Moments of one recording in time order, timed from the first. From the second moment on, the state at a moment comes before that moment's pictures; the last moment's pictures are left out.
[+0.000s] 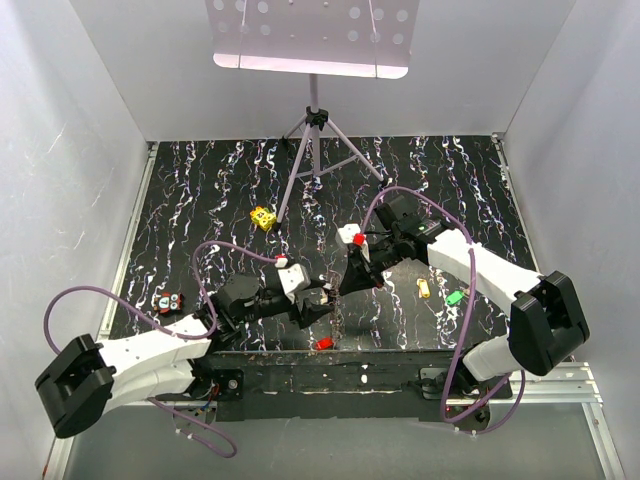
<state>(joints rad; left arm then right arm) -0.90 0.93 0.30 0.55 0.36 0.00 0.64 1.43 1.03 -0.65 -1.13 -0.82</state>
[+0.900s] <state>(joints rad) -0.90 1.07 0.31 0.71 0.39 -0.03 0.63 1.43 1.02 -0.64 -1.14 -0.84</state>
